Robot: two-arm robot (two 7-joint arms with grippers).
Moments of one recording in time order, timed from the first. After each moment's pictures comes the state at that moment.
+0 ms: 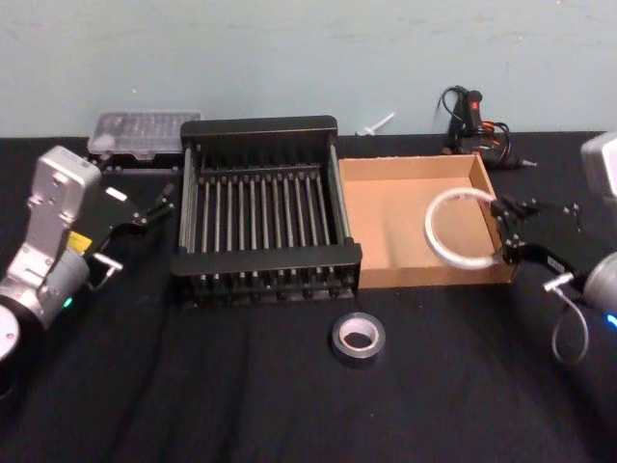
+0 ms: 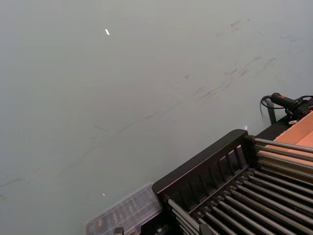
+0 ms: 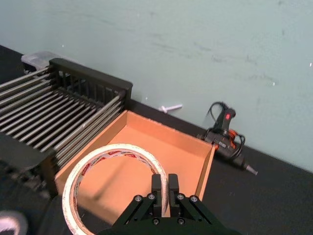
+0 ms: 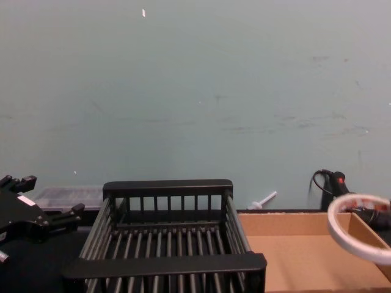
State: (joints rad) left arm -0.20 0.60 0.45 -1.41 -0.25 -0.12 0.03; right arm -0.05 0.44 -0.13 -1.81 0.18 0.32 0.26
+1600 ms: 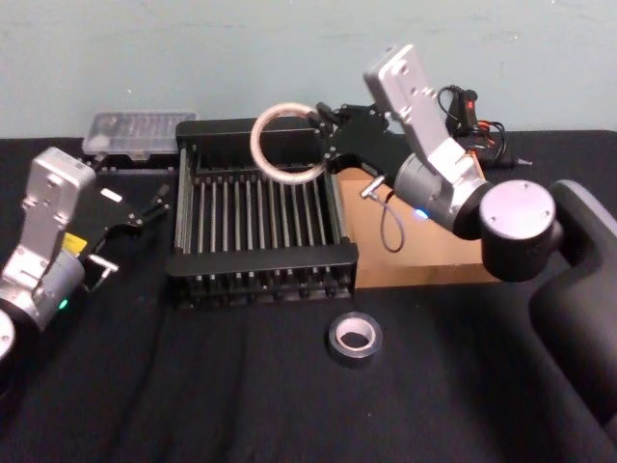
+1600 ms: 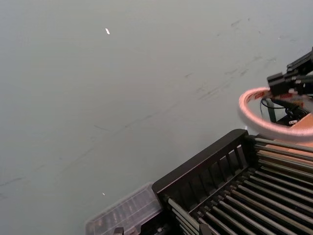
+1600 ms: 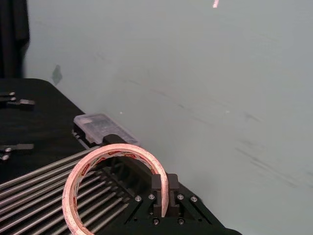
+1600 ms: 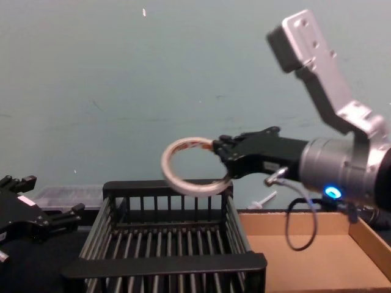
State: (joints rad) left arm -0.20 0.60 0.45 -1.41 -0.25 -0.12 0.03; right arm 0.49 0.17 -0.44 -1.23 0.01 0.00 0.35
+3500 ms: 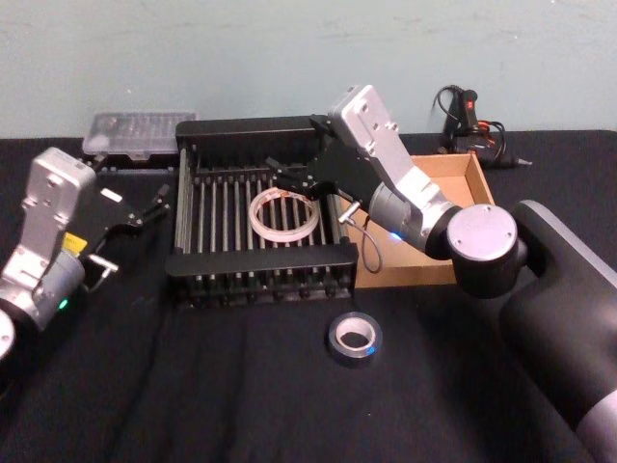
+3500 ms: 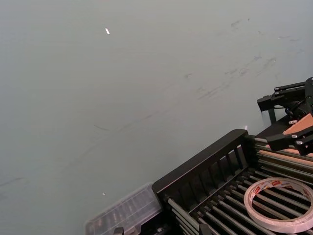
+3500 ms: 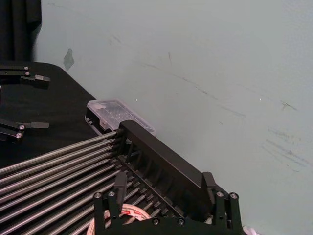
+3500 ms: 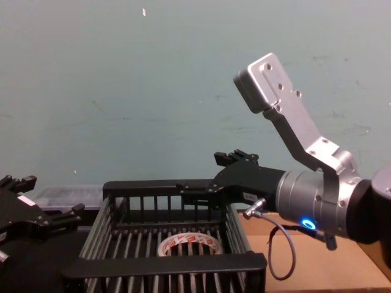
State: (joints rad) left arm -0.20 0.60 0.45 -1.41 -0.25 -0.12 0.03; right arm 0.52 0.12 -0.48 -1.10 -0.04 -0.07 0.33
